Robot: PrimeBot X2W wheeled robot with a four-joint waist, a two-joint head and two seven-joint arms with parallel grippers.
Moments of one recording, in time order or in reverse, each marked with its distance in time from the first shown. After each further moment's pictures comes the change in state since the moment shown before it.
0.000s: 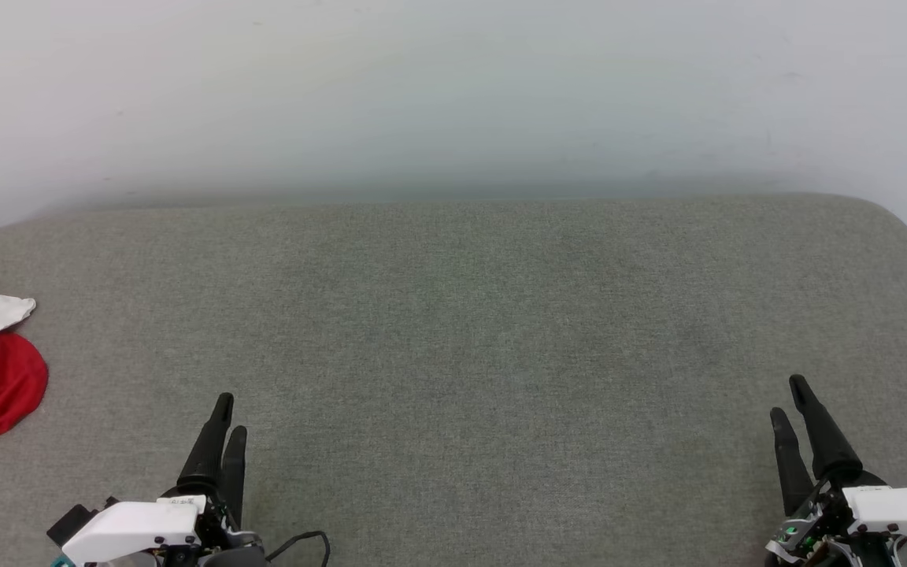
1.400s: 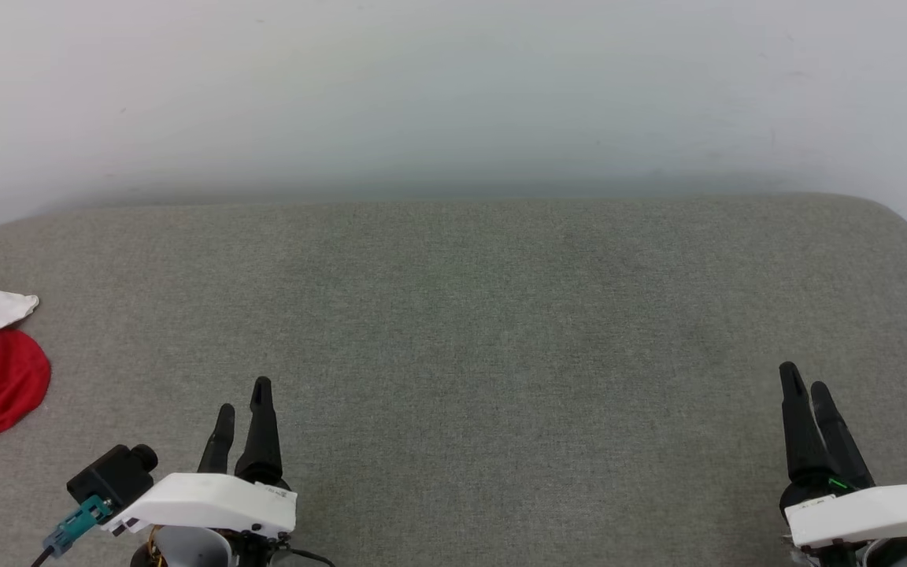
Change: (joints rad) left arm 0.029 0.002 -0.129 -0.164 0.793 0.174 -0.170; right arm 0.072 0.001 0.036 -0.206 -0.812 0.000 -0.173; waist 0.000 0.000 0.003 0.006
